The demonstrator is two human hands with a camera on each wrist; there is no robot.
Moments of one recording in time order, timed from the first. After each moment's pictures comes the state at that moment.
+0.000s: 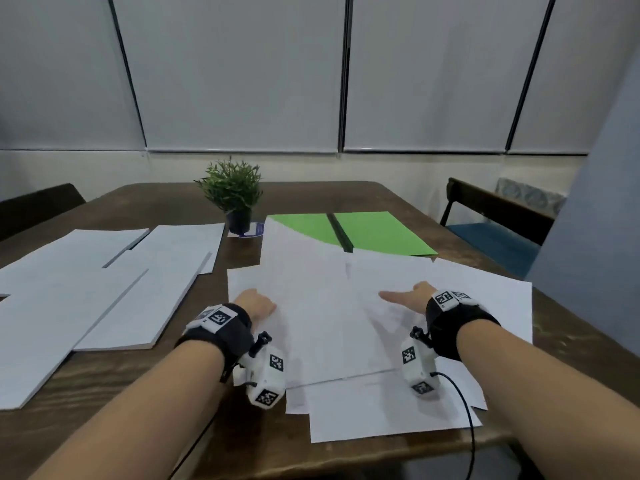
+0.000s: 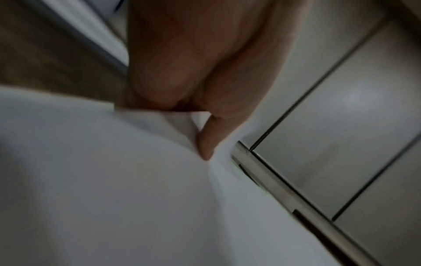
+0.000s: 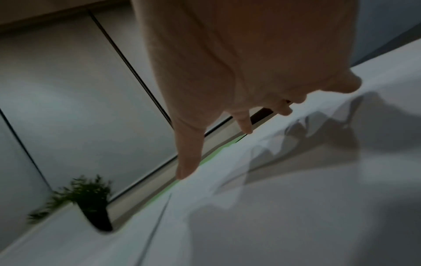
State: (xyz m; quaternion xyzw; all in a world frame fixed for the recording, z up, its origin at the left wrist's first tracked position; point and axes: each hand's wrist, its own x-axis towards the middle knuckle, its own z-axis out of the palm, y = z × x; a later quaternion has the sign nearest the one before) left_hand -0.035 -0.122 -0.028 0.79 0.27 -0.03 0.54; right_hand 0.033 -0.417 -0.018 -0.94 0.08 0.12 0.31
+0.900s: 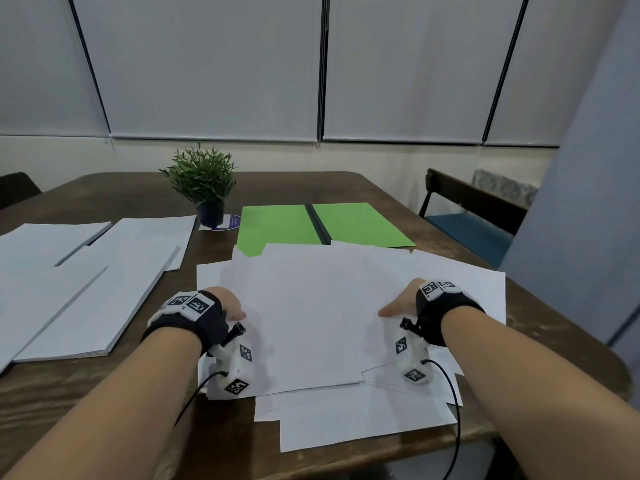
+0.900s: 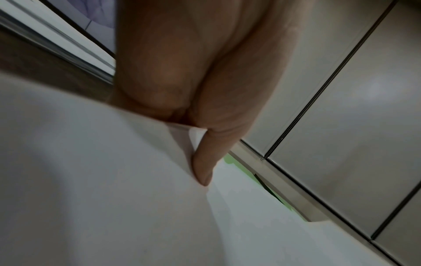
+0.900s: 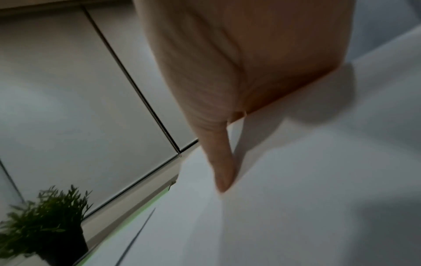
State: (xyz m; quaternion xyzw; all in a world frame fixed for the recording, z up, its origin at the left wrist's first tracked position) left_hand -0.028 -0.122 -0.011 0.97 0.15 -0.20 0.02; right_hand 0.043 -0.446 -0.015 -0.97 0.11 0.14 0.14
